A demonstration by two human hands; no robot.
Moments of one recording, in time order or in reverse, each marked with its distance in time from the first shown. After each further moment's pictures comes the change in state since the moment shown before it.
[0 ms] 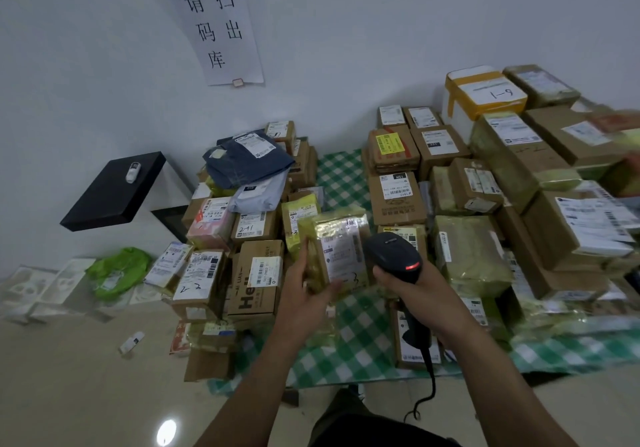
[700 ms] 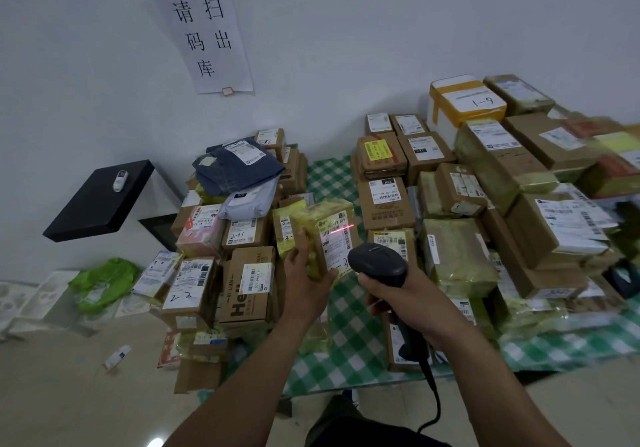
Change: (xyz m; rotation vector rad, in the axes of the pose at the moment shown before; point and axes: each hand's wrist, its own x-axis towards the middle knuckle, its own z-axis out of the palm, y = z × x) left_hand 0.043 -0.021 0.023 0.188 0.102 0.078; right_hand -0.014 -0.017 0.004 -0.075 -0.081 0.064
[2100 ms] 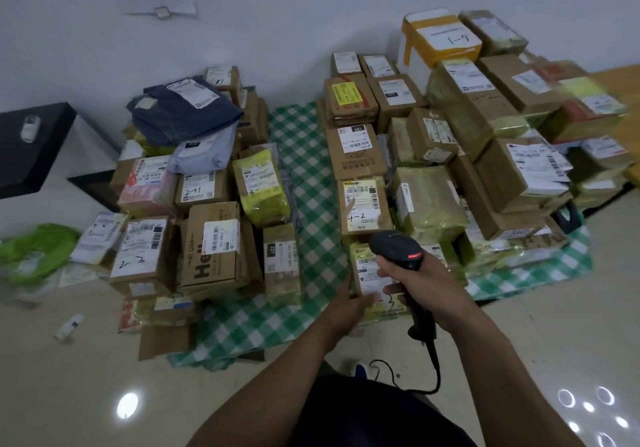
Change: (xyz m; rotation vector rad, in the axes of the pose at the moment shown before) left_hand -0.092 -0.023 0.087 -0.342 -0.708 -0.578; right_hand -0.017 0.069 -0.026 0.073 0.254 0.207
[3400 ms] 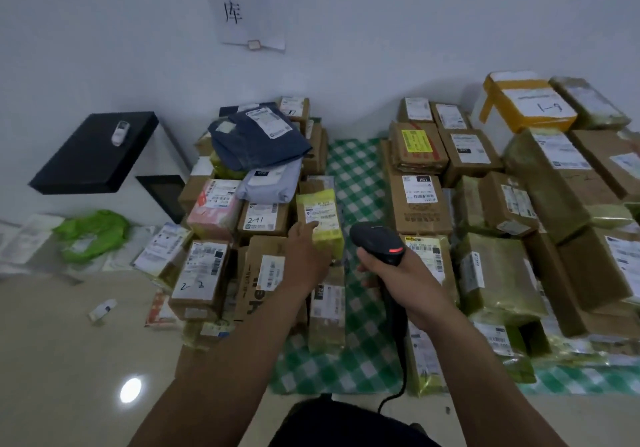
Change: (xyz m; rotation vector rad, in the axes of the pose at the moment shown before) left_hand 0.047 0.103 -0.196 0.593 0.773 0.368; right_hand 0.062 -0.101 0.119 -0.001 -0.218 -0.174
